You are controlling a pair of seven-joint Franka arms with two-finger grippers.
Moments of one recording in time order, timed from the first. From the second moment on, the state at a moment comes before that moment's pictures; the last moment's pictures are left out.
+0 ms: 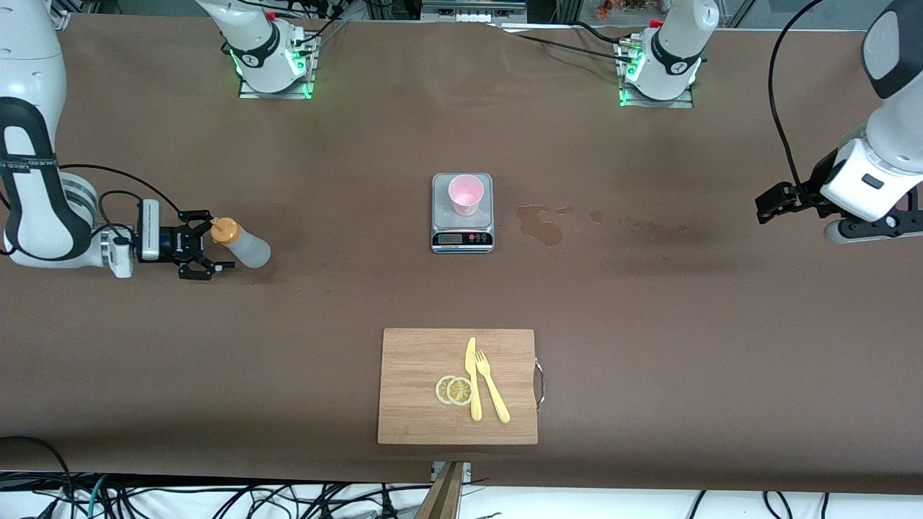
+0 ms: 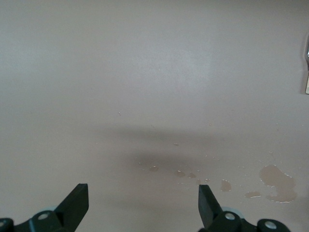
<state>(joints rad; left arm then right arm) 0.01 0.04 -0.06 -1.73 0.08 1.74 -0.16 -0.26 0.64 -0.05 -1.82 0.88 1.67 -2.57</state>
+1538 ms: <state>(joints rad) 0.02 0.02 -0.05 -1.73 0.08 1.71 -0.16 0.06 0.46 -0.14 -1.79 0.65 1.82 -1.95</state>
